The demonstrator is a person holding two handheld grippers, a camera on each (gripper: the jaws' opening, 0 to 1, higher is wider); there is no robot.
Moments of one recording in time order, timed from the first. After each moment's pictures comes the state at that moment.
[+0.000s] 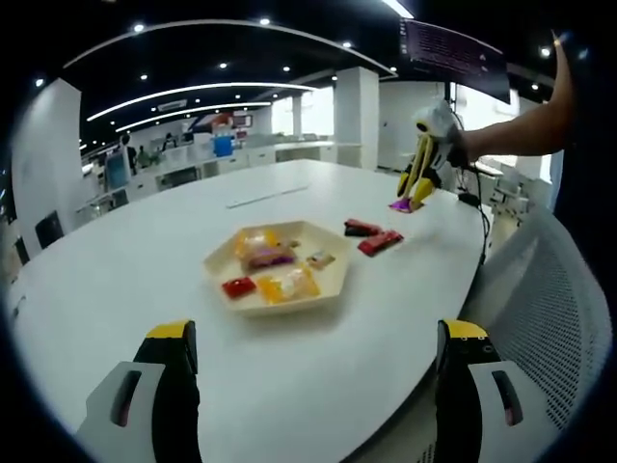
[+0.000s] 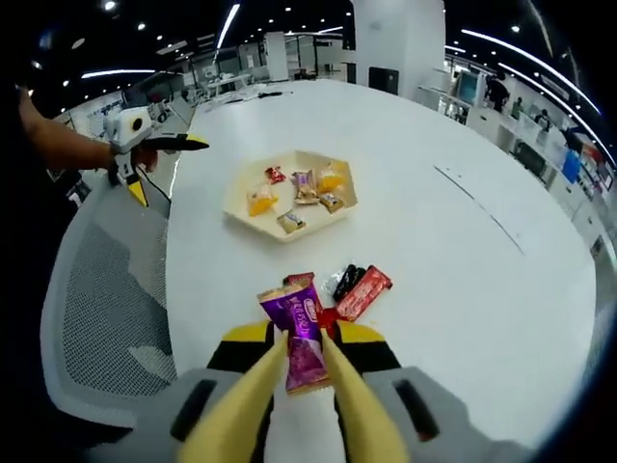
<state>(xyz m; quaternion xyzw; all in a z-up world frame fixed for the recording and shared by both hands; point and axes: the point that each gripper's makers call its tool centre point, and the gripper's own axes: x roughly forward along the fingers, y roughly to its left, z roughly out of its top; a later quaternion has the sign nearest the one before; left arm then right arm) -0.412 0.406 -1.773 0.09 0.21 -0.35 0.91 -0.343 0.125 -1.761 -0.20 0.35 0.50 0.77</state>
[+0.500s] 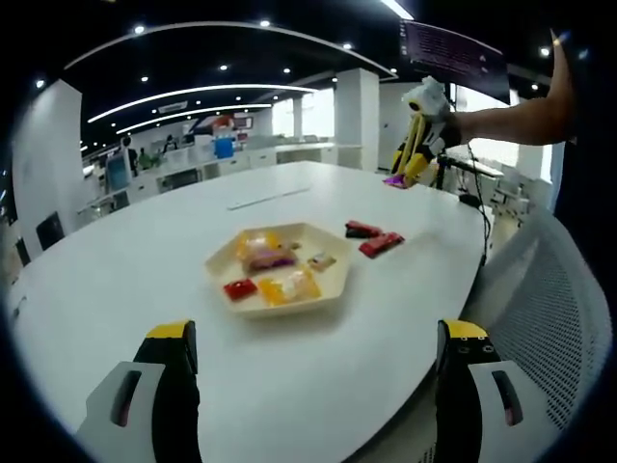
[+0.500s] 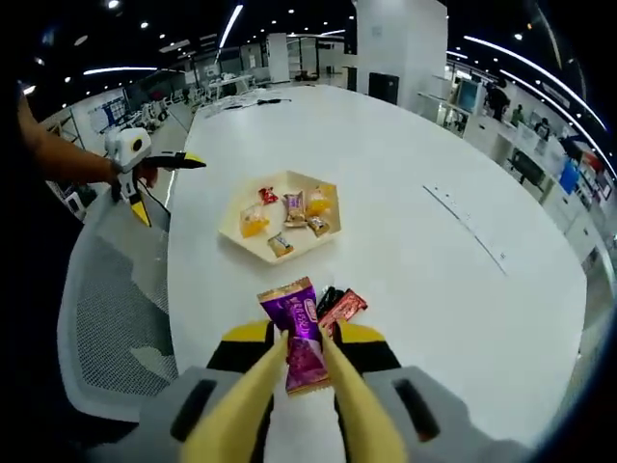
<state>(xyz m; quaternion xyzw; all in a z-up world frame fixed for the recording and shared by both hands) -0.411 0.407 -1.772 0.09 0.21 -0.35 0.91 -0.324 0.122 -1.727 -0.21 0.34 0.49 0.77</state>
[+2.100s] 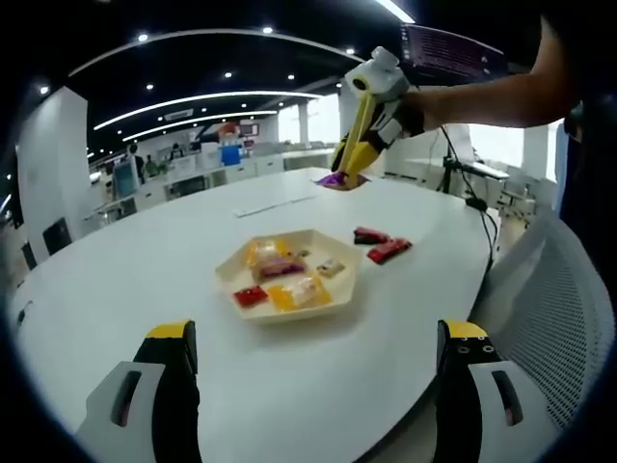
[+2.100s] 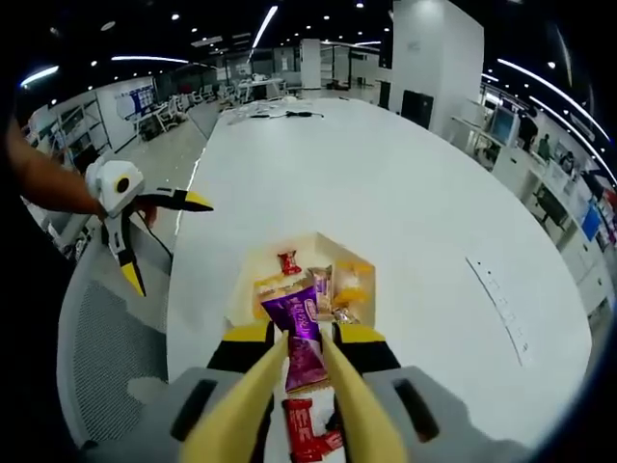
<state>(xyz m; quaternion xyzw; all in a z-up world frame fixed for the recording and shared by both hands) -0.406 0.412 -1.765 0.09 0.19 -0.34 0.92 -0.286 0.271 -1.704 -0.23 0.31 0.55 0.74</state>
